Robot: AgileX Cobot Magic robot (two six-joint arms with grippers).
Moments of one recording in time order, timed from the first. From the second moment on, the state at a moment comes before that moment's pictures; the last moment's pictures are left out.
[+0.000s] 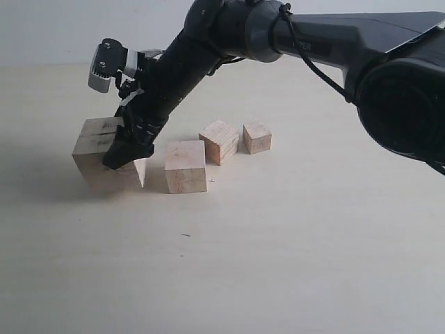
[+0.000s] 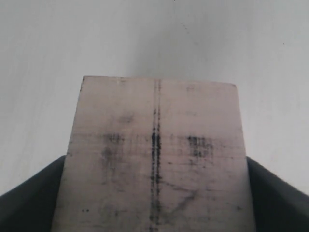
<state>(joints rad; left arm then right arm) 0.00 0.01 0.00 -0.03 0.37 -0.10 0.77 2.42 -2.03 0.81 1.01 -1.33</state>
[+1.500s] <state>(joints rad) 0.00 0.01 0.00 -0.03 0.37 -0.10 0.76 2.26 -2.04 0.64 1.05 -1.17</state>
